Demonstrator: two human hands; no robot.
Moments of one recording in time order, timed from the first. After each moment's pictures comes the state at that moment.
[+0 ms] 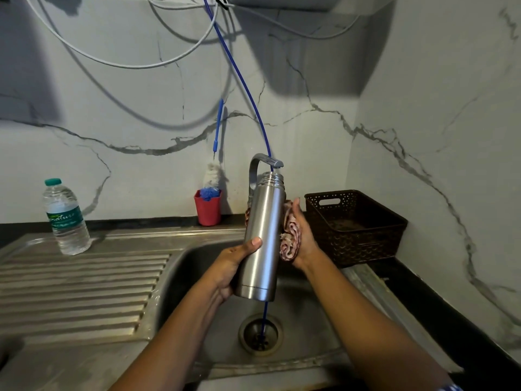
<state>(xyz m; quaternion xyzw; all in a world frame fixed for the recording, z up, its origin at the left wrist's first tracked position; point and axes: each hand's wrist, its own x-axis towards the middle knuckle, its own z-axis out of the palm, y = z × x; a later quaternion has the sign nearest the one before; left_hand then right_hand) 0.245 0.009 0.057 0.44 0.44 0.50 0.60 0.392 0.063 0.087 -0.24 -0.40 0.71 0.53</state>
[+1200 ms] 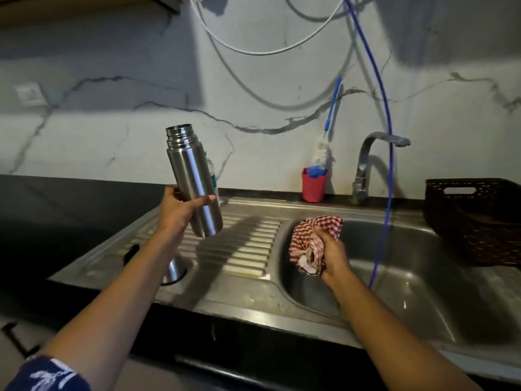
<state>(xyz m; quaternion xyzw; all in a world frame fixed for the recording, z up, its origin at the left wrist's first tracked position) -0.017 -0.100 0.101 0.34 0.64 0.67 0.15 0.243 0.010 0.011 -0.37 -0.31 0.70 0.52</state>
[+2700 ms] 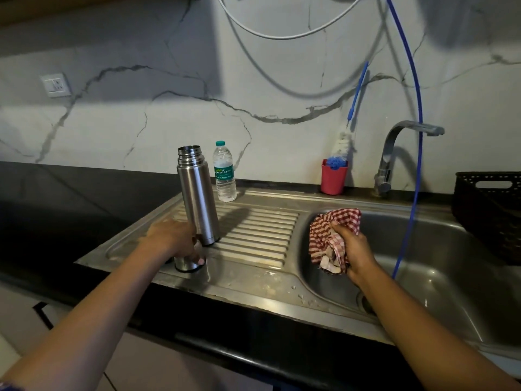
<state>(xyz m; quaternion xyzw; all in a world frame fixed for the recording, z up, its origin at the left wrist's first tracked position) -0.047 -0.155 0.089 0.48 0.87 -0.11 0.00 0.246 -0.003 0.015 -0.38 -0.41 0.68 0.48</state>
